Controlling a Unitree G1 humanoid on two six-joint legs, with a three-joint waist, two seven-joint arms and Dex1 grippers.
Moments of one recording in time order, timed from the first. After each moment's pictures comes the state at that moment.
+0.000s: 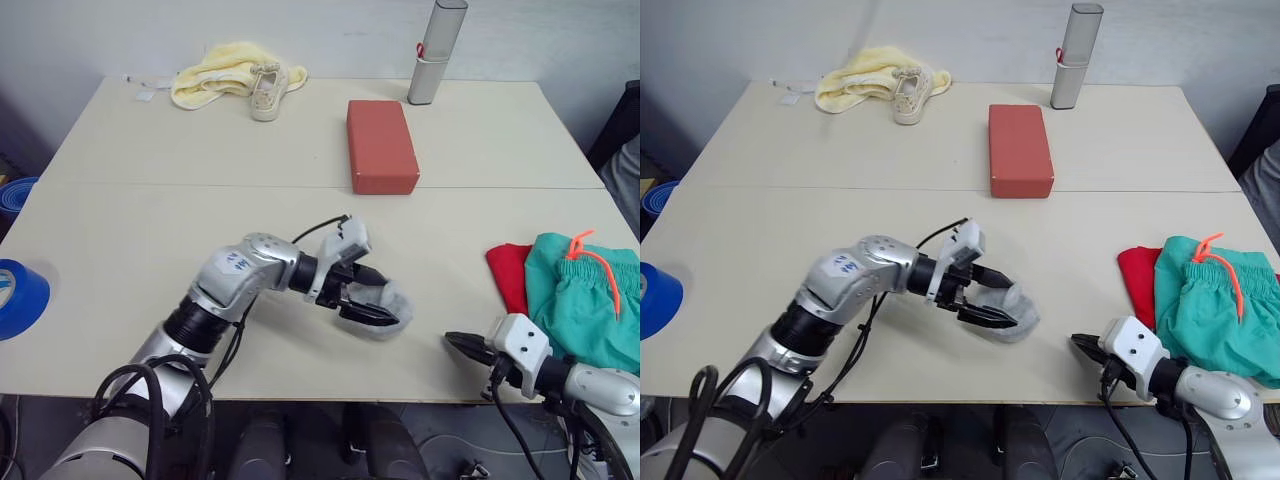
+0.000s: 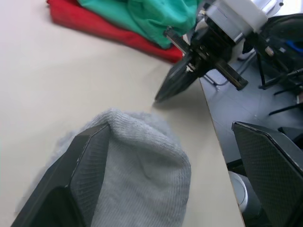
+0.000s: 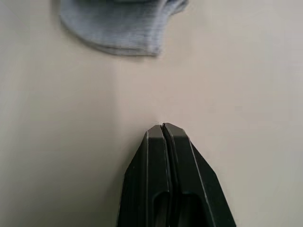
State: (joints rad) left arm -0.76 0.35 -0.46 0.02 -0.47 0.83 -0.95; right arm 0.36 -0.72 -0.23 -0.41 0.25 0.18 0.84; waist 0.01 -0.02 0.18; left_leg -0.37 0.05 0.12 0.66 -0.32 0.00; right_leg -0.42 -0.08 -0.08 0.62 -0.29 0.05
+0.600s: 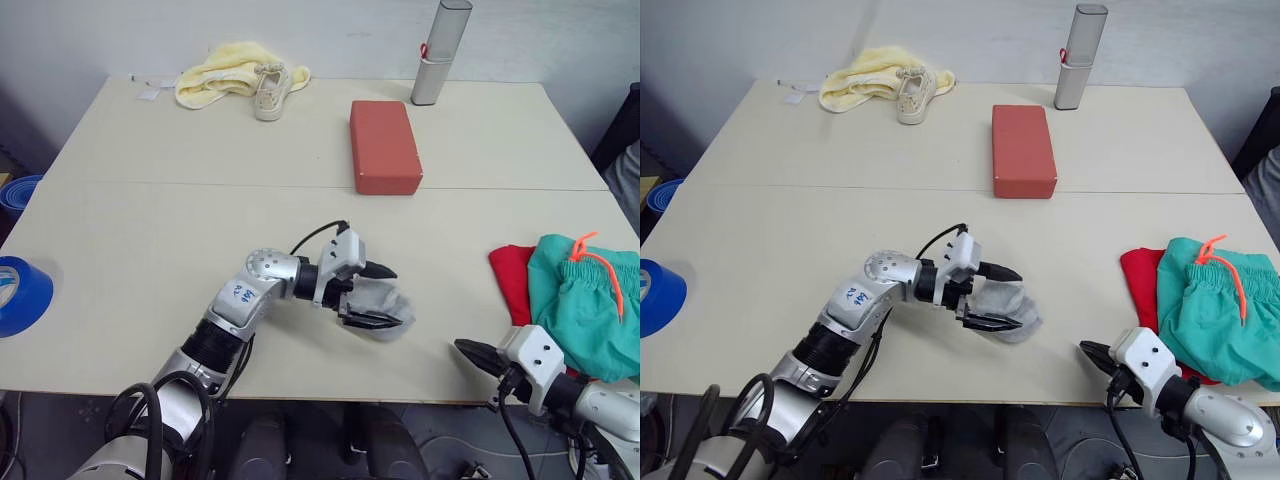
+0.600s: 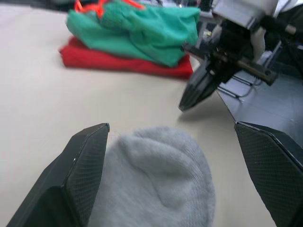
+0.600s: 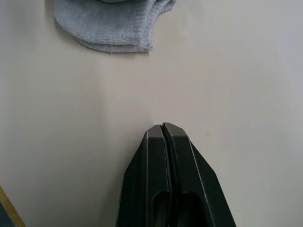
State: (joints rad) left arm -0.64 0.27 -0.36 0.10 -0.35 0.35 -1.08; right arm 0.48 -0.67 -0.28 -0.49 0.28 0.20 0.78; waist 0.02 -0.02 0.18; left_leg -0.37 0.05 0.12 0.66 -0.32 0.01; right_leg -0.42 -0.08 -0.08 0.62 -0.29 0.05
